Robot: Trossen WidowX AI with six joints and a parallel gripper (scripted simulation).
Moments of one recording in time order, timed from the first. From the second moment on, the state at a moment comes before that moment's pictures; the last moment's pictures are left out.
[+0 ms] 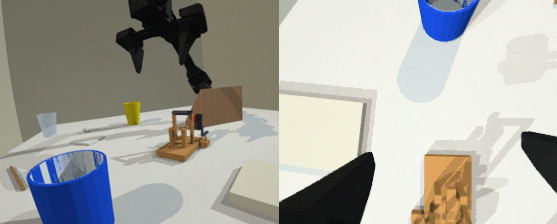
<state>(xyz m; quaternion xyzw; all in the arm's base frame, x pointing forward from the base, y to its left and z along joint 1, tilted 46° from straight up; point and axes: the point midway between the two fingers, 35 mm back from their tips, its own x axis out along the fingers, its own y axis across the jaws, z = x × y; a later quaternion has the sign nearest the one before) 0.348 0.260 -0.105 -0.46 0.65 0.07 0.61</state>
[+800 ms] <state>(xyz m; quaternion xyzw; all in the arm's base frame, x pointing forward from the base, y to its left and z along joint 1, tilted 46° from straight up) 0.437 0.321 -0.089 -0.49 0.51 0.11 0.70</state>
